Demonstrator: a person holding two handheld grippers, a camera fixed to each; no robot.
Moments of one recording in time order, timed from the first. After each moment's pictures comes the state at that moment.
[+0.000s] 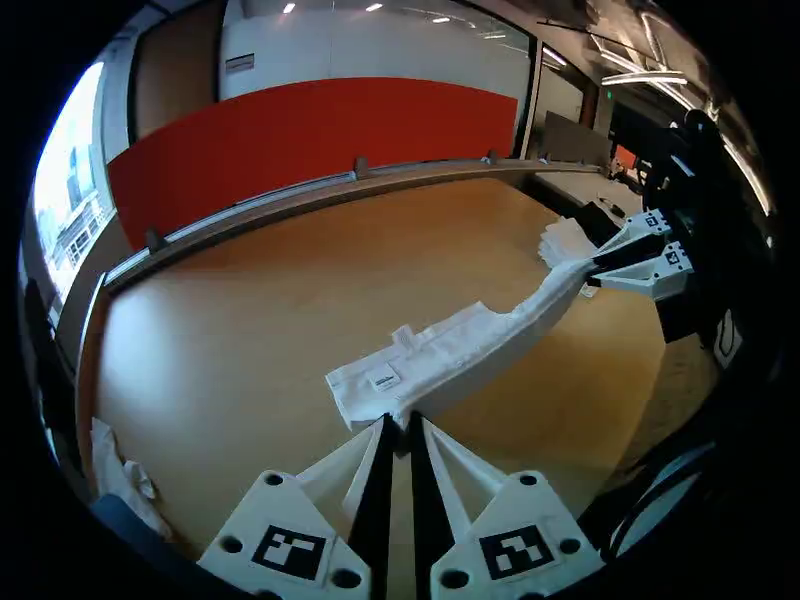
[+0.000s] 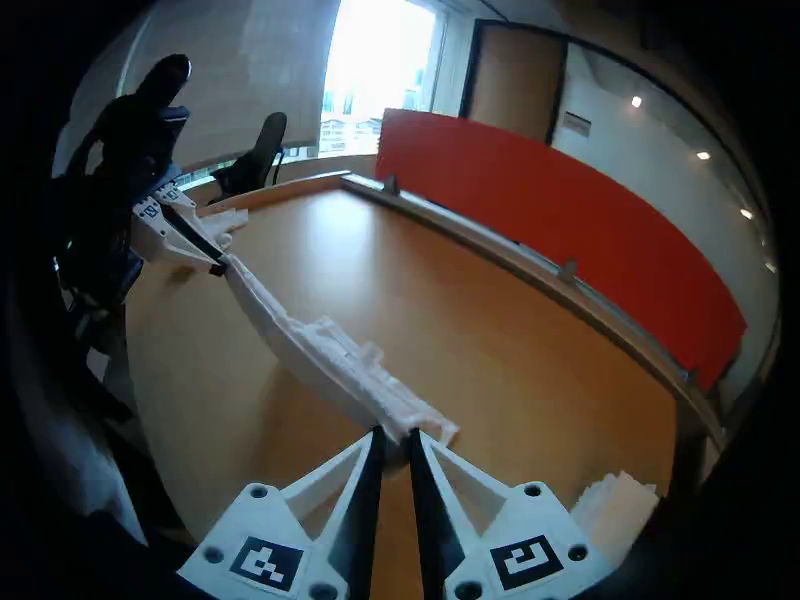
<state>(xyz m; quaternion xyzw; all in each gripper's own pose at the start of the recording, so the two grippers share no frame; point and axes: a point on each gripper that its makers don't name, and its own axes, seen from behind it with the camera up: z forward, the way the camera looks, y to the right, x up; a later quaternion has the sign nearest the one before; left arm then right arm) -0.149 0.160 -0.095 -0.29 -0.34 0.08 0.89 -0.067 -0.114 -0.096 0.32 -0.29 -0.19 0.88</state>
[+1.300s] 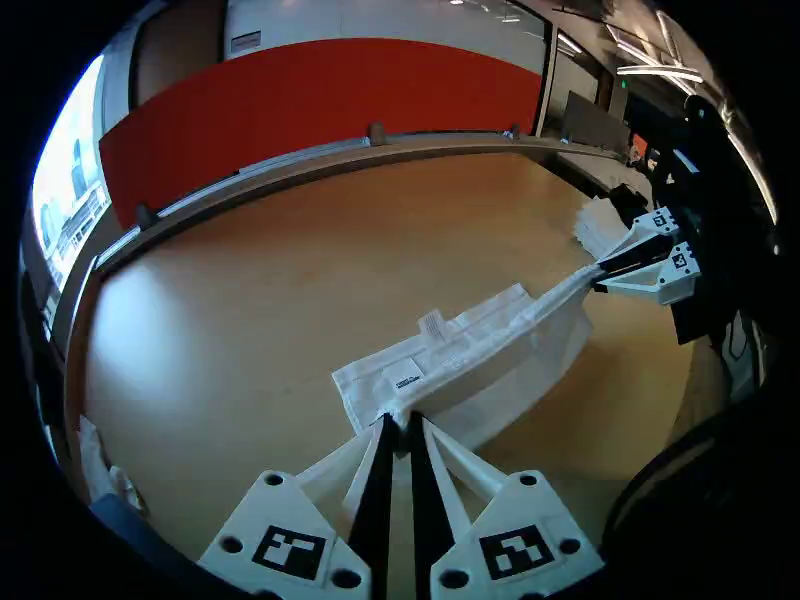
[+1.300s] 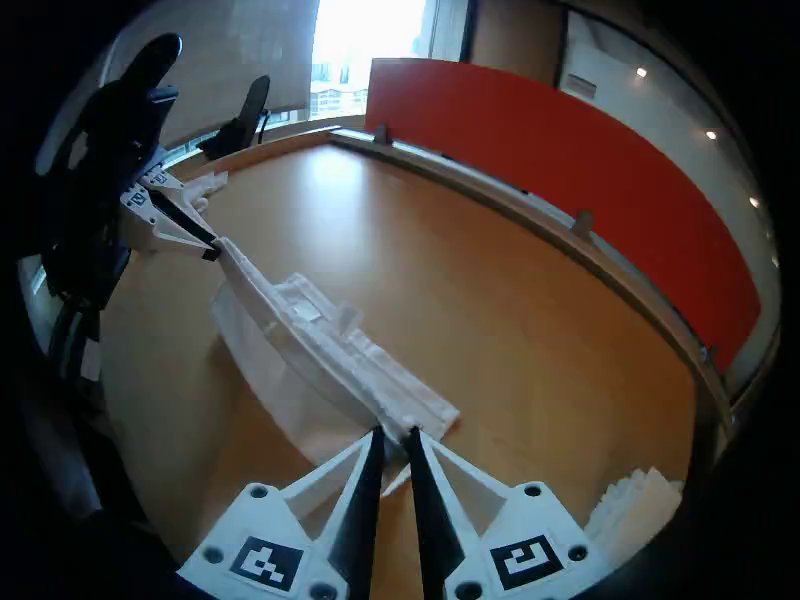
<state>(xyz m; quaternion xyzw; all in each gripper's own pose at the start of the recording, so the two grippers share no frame) -0.219 0.170 -0.040 -0.27 -0.38 0.08 0.88 -0.139 -0.103 -0.053 0.31 -0.36 -0.19 0.86</state>
